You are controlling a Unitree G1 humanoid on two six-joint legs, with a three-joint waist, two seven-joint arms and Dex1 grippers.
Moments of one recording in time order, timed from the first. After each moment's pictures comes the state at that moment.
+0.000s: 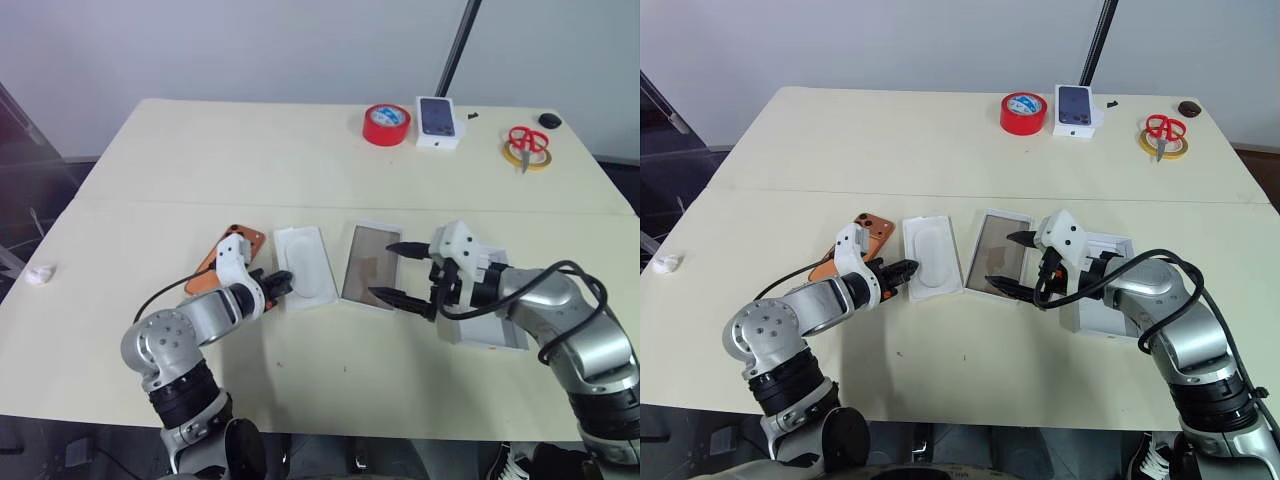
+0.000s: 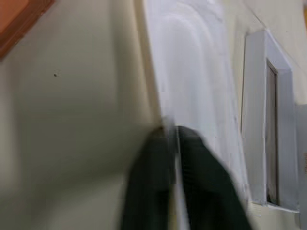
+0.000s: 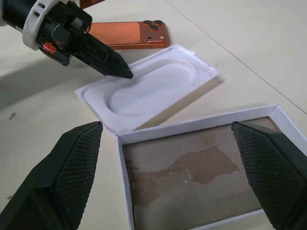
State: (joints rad) left arm -0.44 -0.16 0.57 -0.42 -0.65 1.61 0.07; right arm -0.24 -0.73 0.01 -0.41 0.47 0.58 0.86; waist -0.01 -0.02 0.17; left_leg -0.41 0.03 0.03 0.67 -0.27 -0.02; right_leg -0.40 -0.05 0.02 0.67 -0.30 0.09
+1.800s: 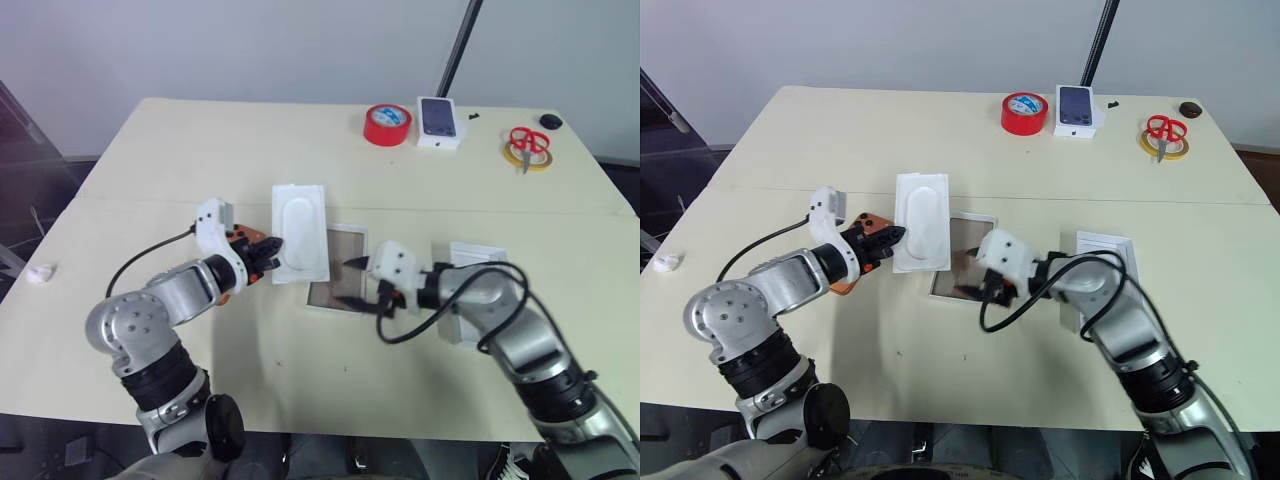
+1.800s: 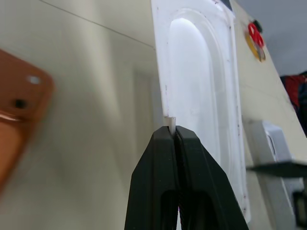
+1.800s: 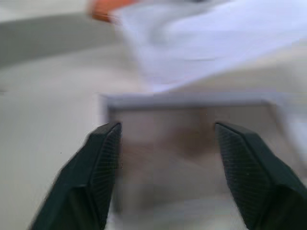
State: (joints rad) left arm -0.54 -0.04 0.55 -0.48 -0.74 1.61 -0.01; right arm -0.37 -0.65 0.20 -0.35 0.17 0.52 0.89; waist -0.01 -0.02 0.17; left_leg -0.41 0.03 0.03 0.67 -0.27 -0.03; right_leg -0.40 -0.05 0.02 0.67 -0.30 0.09
